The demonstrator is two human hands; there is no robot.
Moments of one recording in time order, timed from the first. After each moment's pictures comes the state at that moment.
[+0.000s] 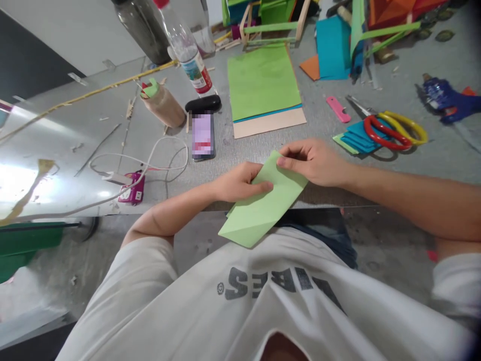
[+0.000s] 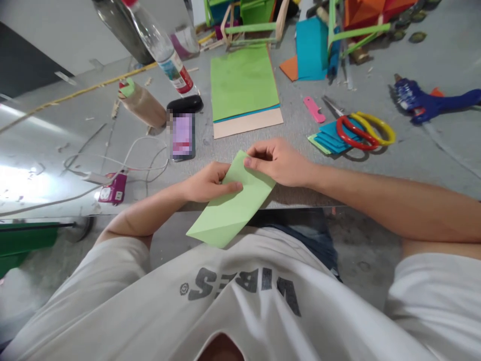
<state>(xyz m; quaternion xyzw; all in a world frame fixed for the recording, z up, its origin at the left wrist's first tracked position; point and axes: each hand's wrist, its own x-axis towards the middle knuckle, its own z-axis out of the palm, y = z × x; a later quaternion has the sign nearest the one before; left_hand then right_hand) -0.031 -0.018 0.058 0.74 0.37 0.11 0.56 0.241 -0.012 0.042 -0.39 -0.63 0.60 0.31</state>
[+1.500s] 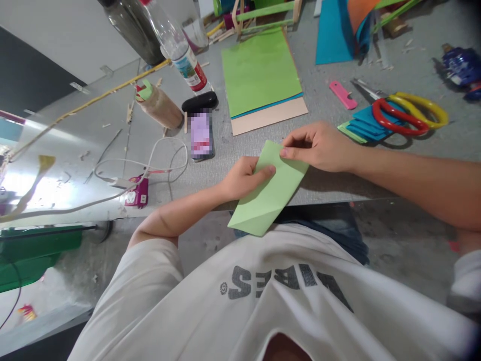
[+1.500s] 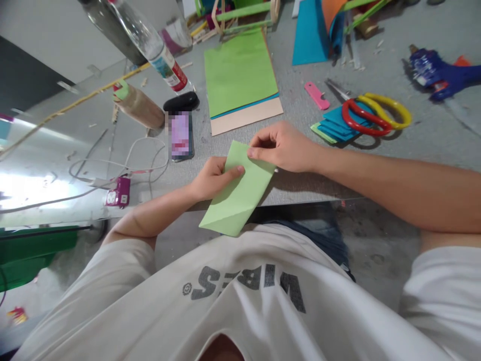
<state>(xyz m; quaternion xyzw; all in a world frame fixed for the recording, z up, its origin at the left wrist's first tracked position) -0.019 -0.024 0.025 0.65 0.43 0.21 0.60 0.249 0.006 0.029 -0.41 -0.65 0.55 0.33</state>
